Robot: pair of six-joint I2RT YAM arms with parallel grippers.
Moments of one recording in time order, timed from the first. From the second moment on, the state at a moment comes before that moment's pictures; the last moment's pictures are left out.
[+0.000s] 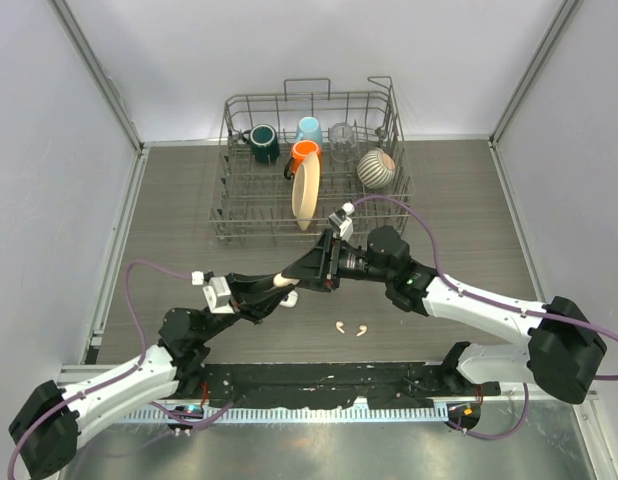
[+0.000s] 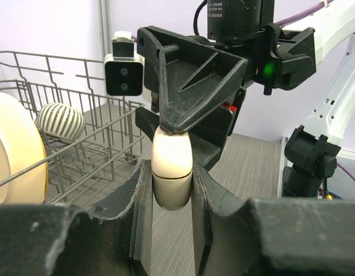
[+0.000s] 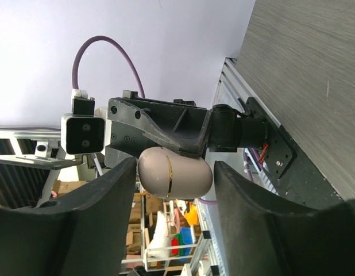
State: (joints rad) left arm -0.82 0.61 0.04 1.00 0.26 -0.18; right arm 0.86 1.22 0.69 0.43 -0.51 1.33
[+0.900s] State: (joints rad) left arm -0.82 0.46 0.04 0.88 0.21 -0.15; right arm 0.84 1.13 0.84 0.10 -0.50 0.96
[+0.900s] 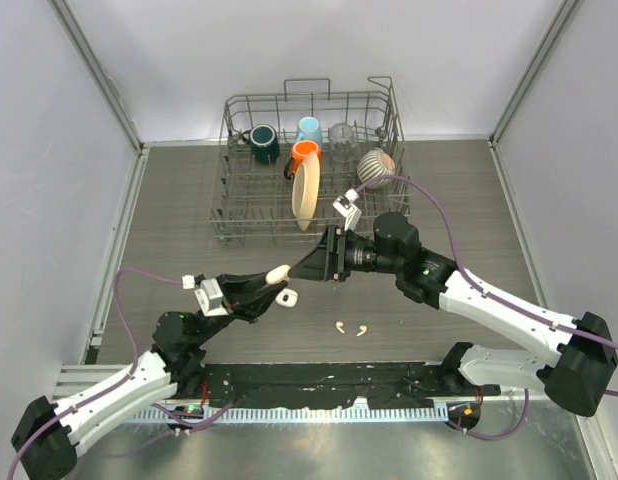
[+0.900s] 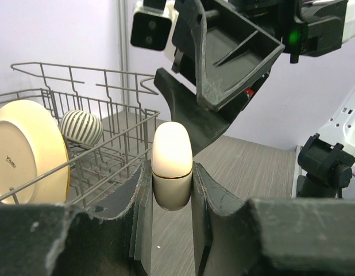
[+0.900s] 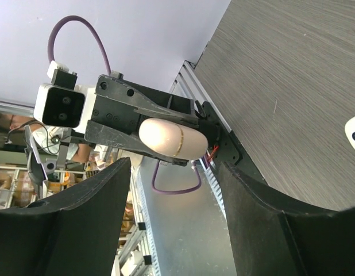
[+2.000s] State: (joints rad) left arm -0.82 0.56 0.04 0.94 0.23 -0.16; right arm 0.85 1.20 0.91 -0.05 -0.50 0.88
